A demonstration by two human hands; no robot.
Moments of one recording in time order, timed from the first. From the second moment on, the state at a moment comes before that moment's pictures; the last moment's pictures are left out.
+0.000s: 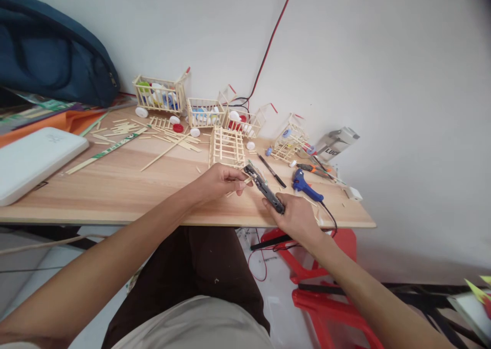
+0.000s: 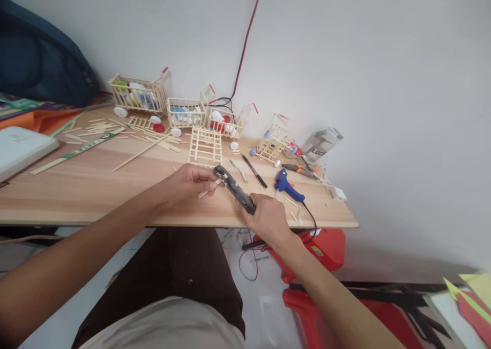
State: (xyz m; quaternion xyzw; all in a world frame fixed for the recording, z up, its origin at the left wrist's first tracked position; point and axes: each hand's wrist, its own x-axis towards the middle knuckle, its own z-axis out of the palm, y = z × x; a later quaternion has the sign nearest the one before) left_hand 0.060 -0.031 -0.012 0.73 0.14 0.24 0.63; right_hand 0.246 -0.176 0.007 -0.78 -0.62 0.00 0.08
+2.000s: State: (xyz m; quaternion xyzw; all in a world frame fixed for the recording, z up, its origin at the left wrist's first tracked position) left_hand 0.075 -0.032 -0.018 0.68 0.19 0.21 0.68; right_hand 0.256 -0.171 -0.005 -0.76 -0.62 0.10 0.15
